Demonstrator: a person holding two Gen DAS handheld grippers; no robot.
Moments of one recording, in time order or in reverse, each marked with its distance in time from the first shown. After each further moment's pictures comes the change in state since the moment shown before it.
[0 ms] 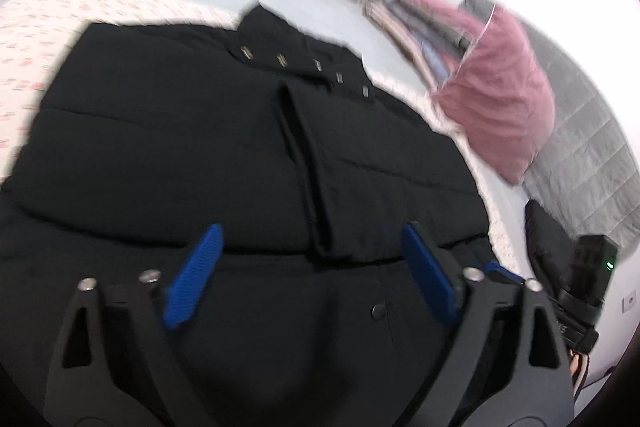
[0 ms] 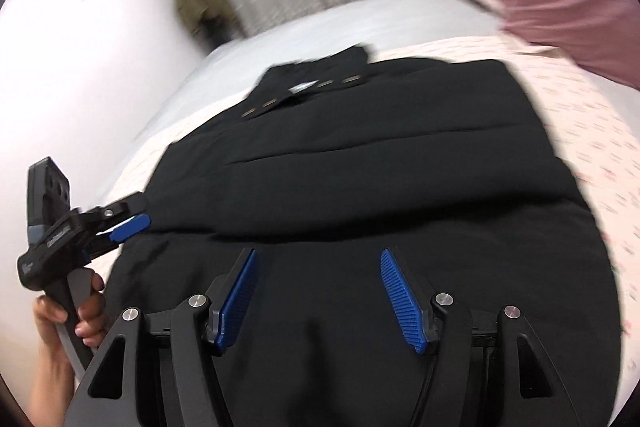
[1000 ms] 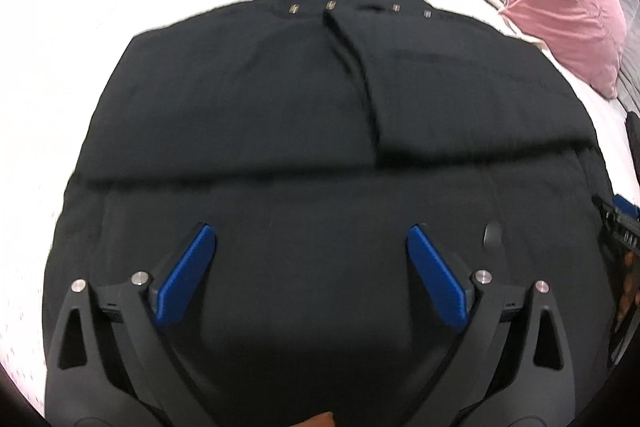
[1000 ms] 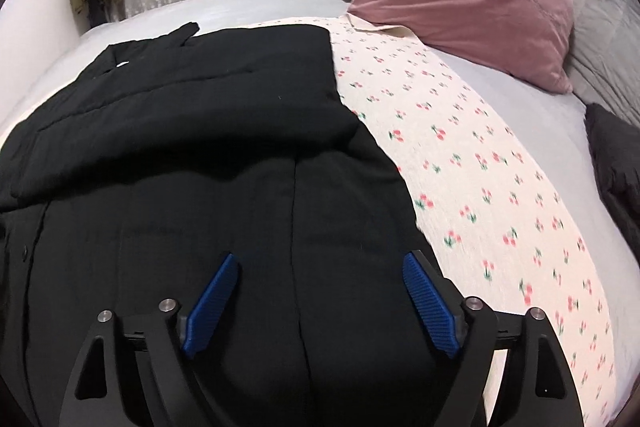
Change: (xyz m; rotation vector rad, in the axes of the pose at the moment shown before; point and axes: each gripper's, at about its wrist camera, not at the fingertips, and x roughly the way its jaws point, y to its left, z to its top) left arm -0.007 -0.007 -0.067 0.201 0.046 0.440; right arm 0.000 -0.090 -0.024 0.001 0.030 -0.527
